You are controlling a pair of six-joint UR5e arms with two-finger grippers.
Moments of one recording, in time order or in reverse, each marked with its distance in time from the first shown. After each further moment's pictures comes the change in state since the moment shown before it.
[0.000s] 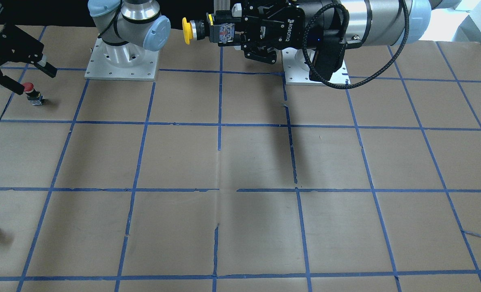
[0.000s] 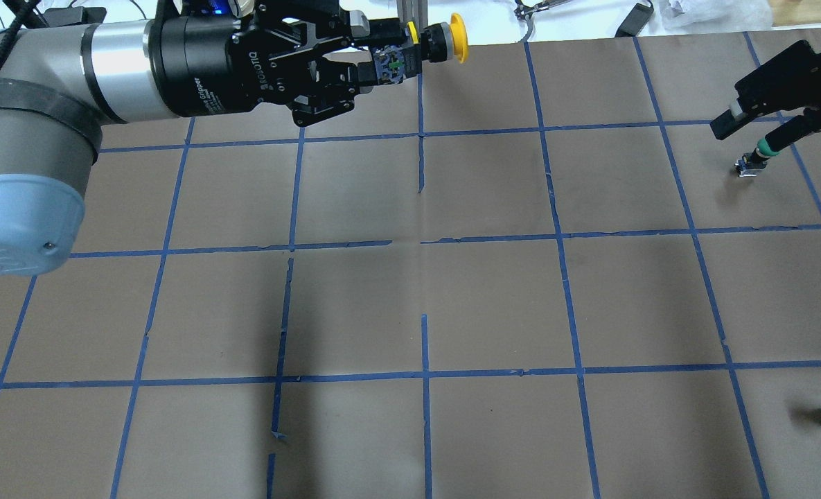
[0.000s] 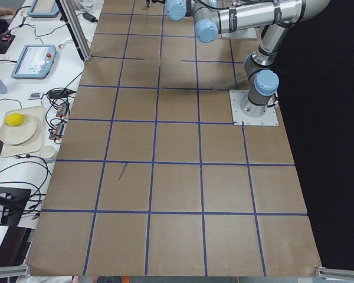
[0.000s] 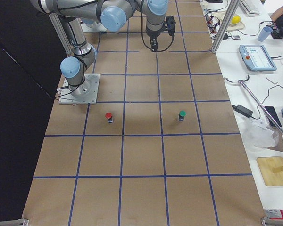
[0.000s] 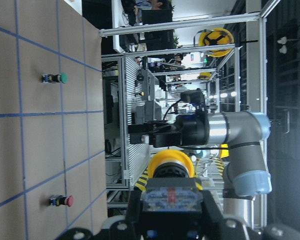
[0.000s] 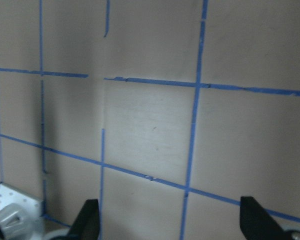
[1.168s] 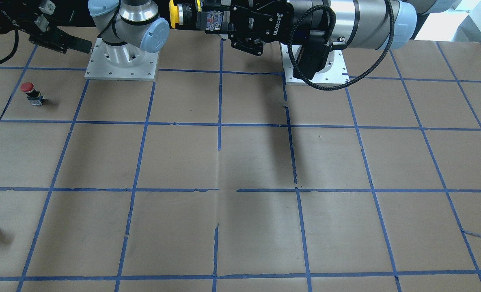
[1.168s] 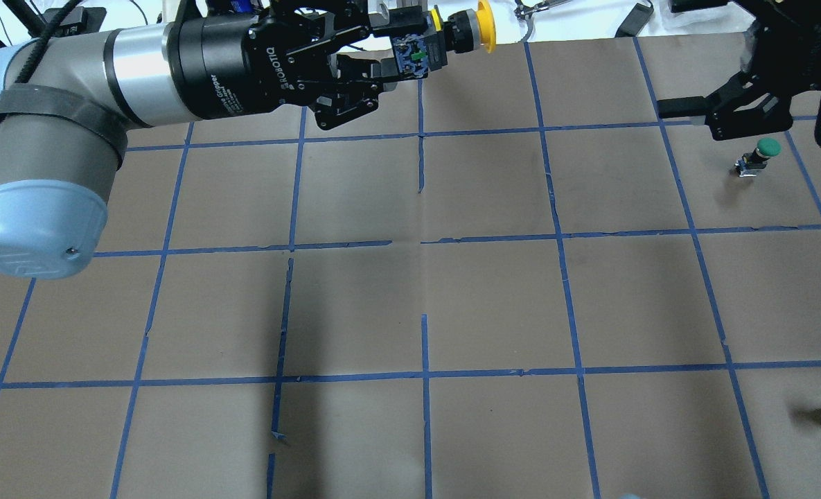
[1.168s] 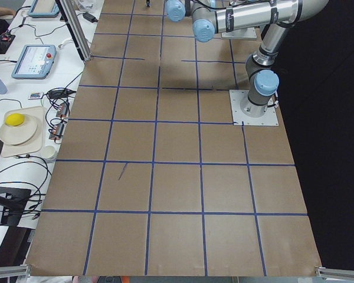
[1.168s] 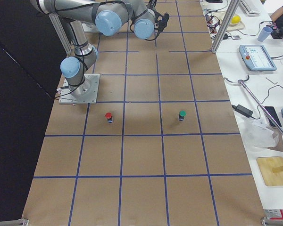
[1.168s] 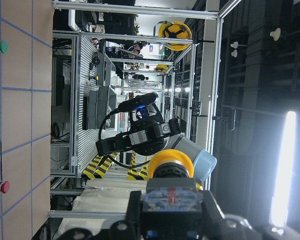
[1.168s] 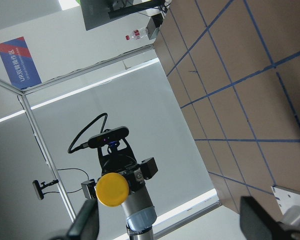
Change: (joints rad) left arm -0.031 -0.012 -0.006 -0.003 -0.053 -0.045; right arm -0.004 -0.005 -0.005 0.695 0.702 -0.049
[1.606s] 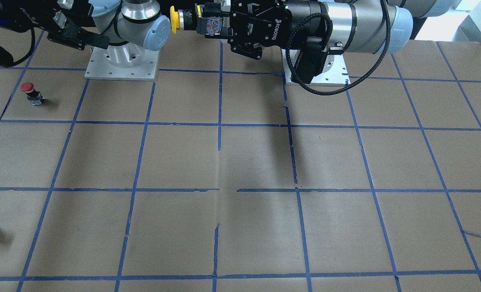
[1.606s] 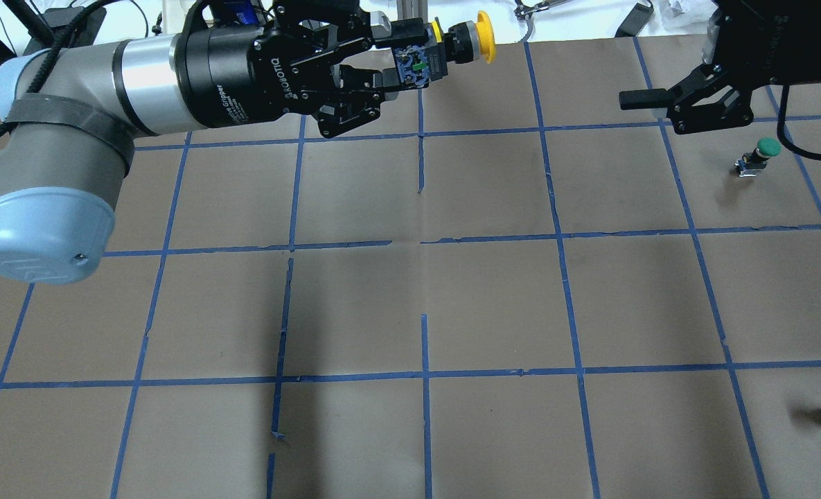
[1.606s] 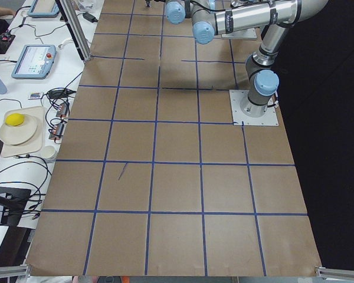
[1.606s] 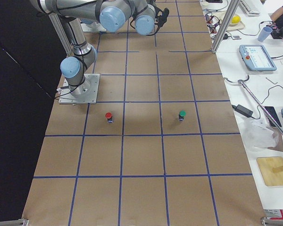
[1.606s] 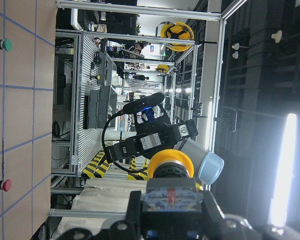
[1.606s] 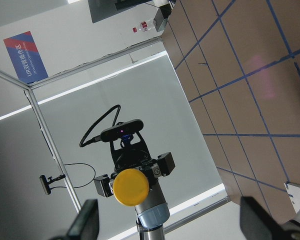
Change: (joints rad) left arm -0.001 -0.003 -0.020 0.017 -0.002 0.002; right arm 0.056 0.001 0.003 -0.029 0.035 0.025
